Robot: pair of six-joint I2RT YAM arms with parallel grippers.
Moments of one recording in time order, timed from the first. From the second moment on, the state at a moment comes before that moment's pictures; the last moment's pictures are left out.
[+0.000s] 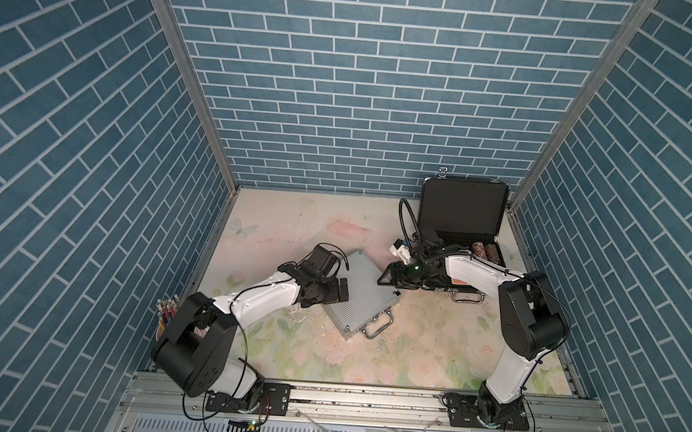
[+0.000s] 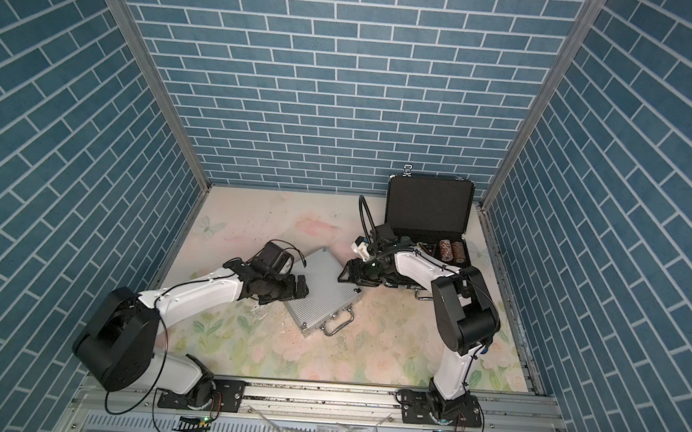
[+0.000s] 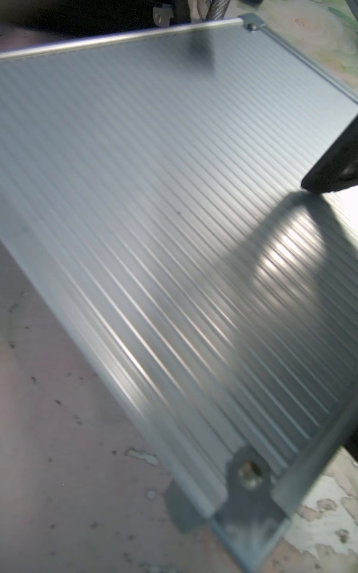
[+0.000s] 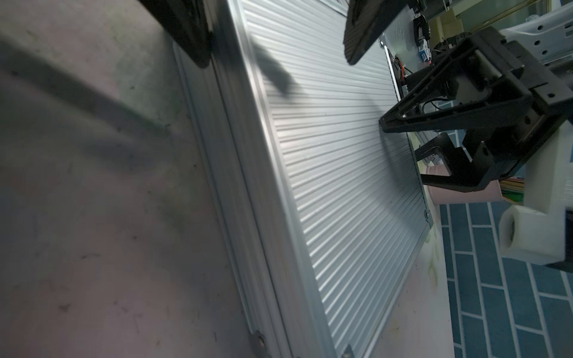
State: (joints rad) left arm -0.56 1.49 0.87 -0.49 0.11 -0.67; right arm 0.54 1.81 1.17 -0.50 -0.67 0.36
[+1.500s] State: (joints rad) left arm -0.15 1.33 1.08 -0.78 0.24 -0.30; right arm 0.79 2.05 1.39 -0.34 -0.62 0.63
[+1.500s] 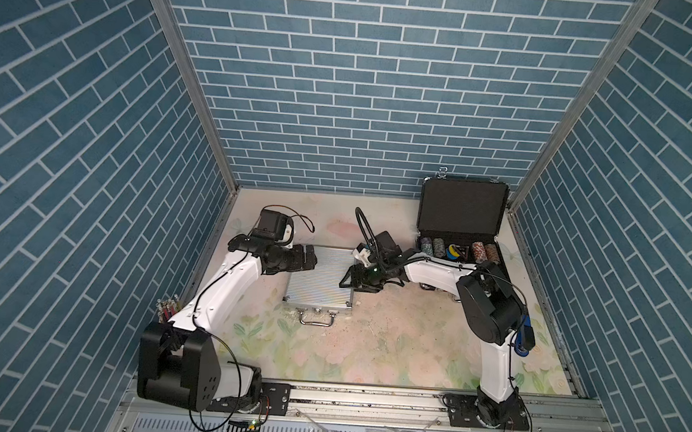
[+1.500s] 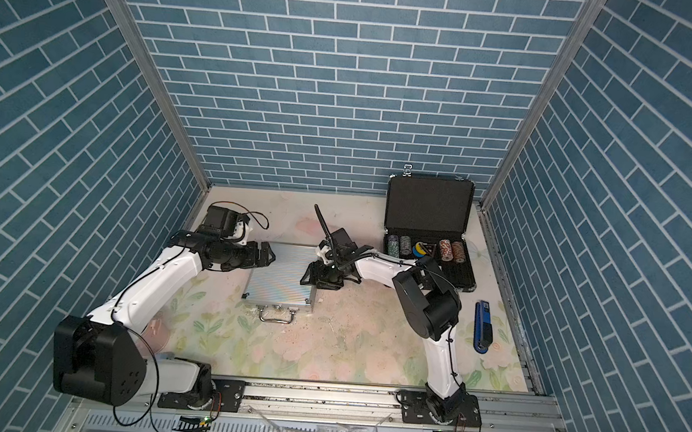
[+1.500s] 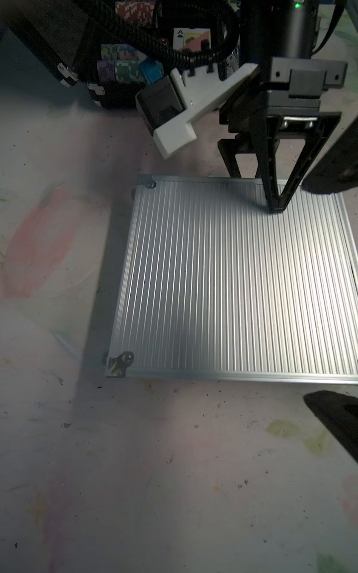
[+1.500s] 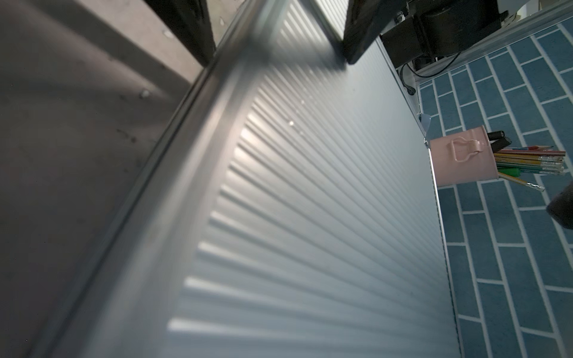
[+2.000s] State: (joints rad) left arm 0.01 1.25 1.08 -0.78 0.27 -0.30; right arm 0.87 2.34 1.80 -0.36 -0.61 0.70
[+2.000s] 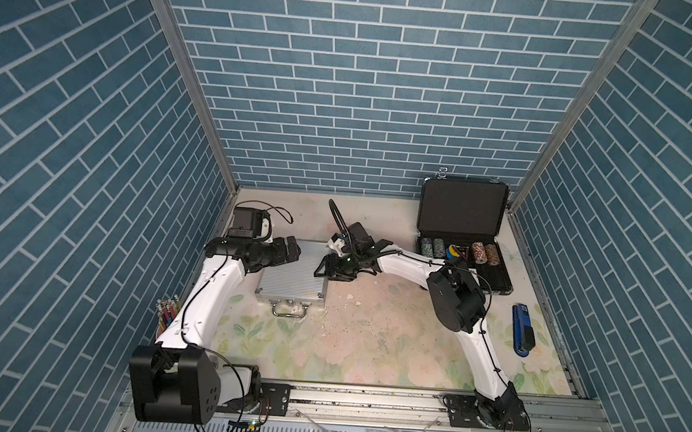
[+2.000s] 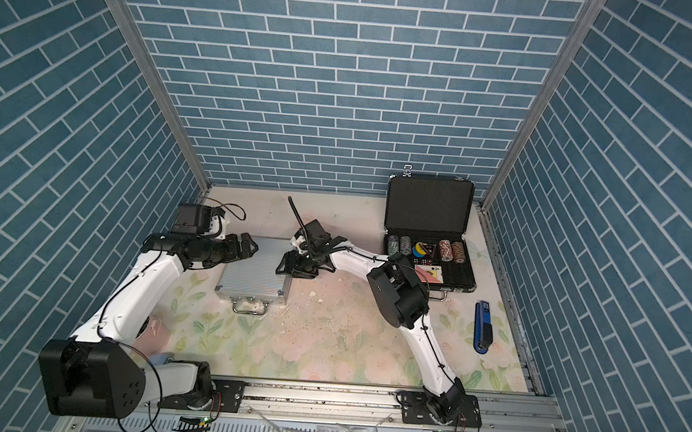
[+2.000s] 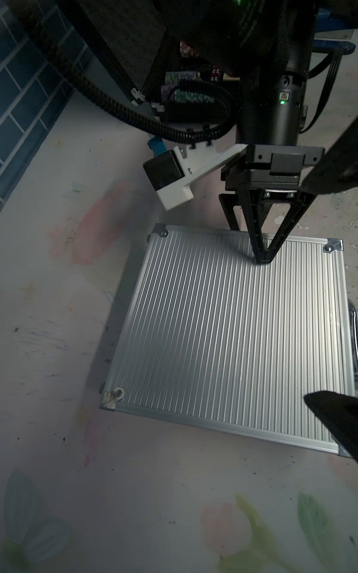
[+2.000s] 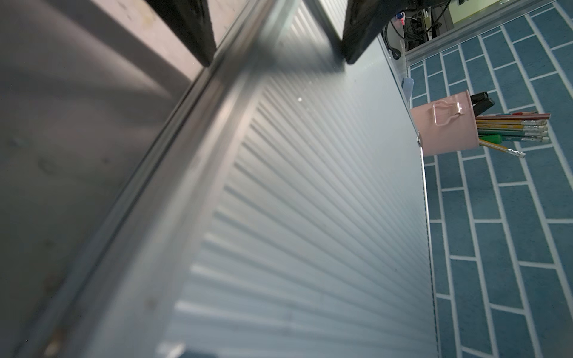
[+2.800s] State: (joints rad) left arm 0.08 1.21 1.07 -0.83 0.31 -0.29; right arm 0.96 2.83 2.57 -0.35 -0.60 0.84
